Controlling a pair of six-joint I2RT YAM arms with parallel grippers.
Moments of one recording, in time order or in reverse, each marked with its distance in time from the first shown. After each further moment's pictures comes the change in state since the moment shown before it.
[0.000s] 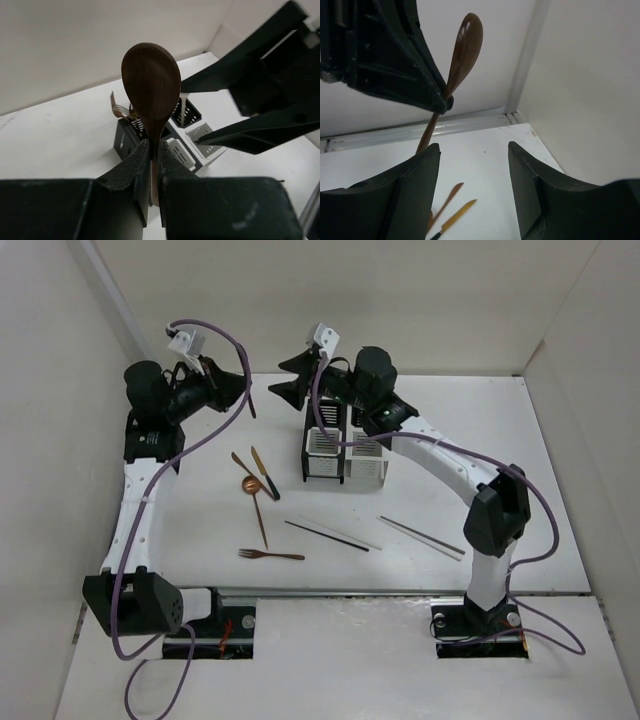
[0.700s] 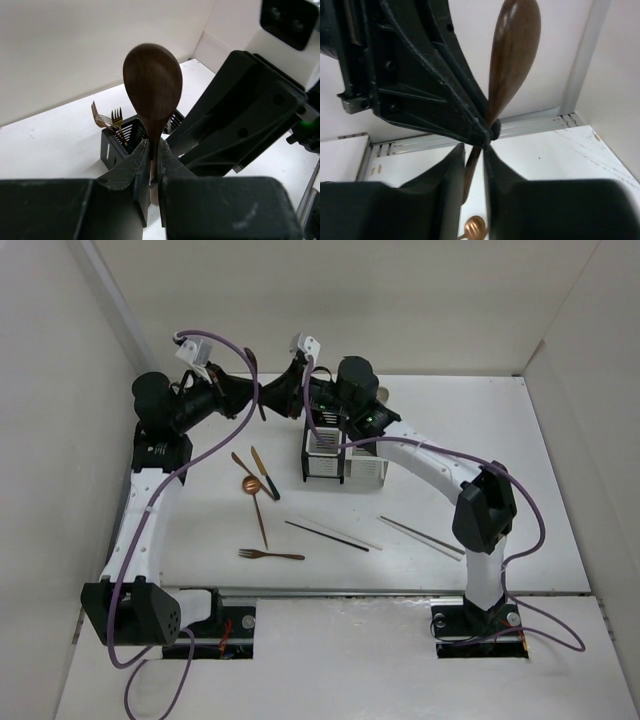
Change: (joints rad) left arm -0.067 -0.061 -0.116 0.167 0.011 -0.072; right arm 0.060 0.089 0.035 0.067 -0.101 0.209
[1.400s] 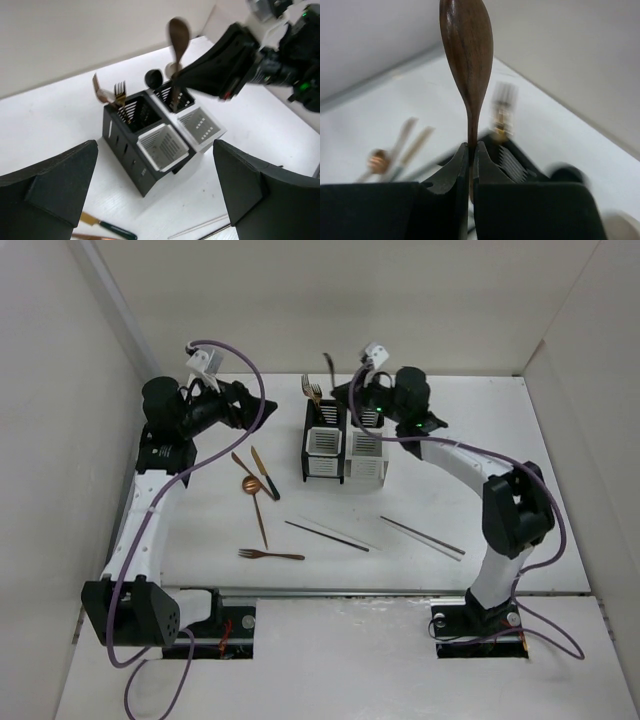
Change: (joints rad) left arm -0.018 -0.006 -0.031 -0.093 -0.021 0.076; right arm -0.233 -0.135 -0.372 0.056 0.143 -0.042
